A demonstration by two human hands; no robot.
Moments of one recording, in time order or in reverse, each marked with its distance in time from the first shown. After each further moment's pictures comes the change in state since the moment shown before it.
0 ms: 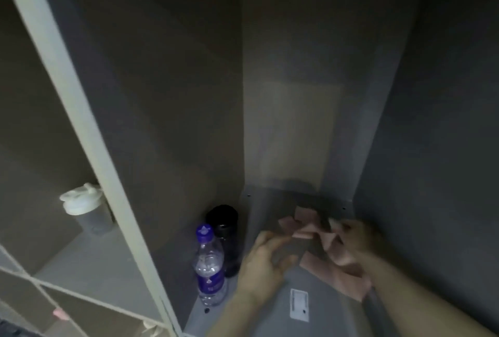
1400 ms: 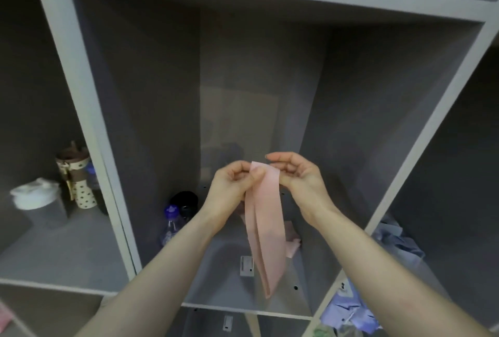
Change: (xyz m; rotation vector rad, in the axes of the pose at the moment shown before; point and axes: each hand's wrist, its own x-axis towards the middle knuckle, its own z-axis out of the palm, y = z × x) left_hand -0.029 0.165 -0.094 -0.755 -0.035 0.030; right_hand -0.160 -0.176 -0.139 0.823 -0.068 -0.397
